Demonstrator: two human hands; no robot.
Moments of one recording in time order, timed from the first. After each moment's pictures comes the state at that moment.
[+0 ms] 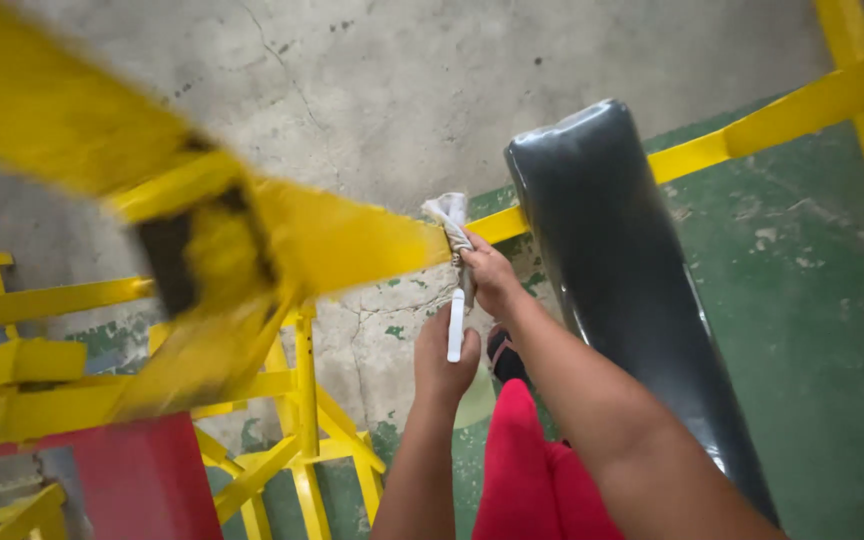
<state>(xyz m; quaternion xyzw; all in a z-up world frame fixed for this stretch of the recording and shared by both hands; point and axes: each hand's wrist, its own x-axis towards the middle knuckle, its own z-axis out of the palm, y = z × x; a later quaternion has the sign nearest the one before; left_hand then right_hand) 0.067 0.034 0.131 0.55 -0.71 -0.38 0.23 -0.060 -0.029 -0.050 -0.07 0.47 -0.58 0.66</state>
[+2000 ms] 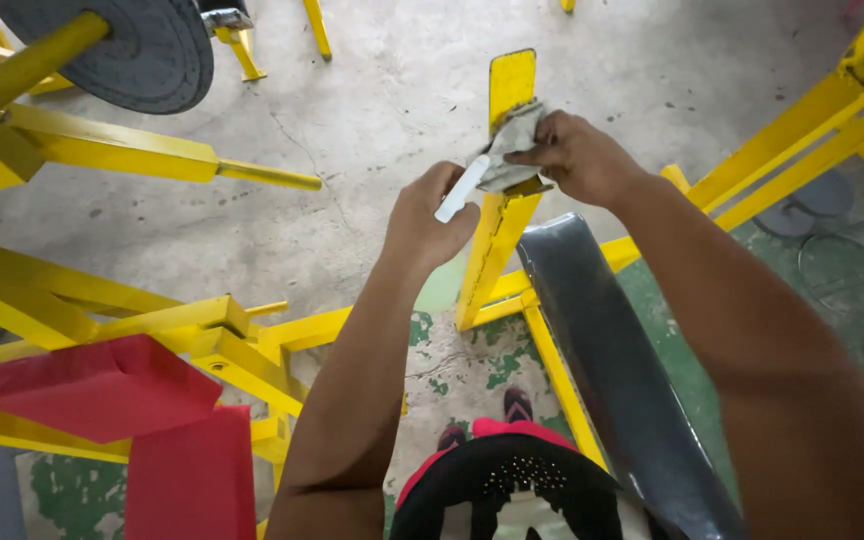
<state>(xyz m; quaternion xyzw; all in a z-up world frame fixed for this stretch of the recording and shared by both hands) 0.191 -0.079 0.529 0.34 -0.77 -0.41 0.36 -0.089 -0.049 0.507 -0.77 0.61 -0.16 -0.08</state>
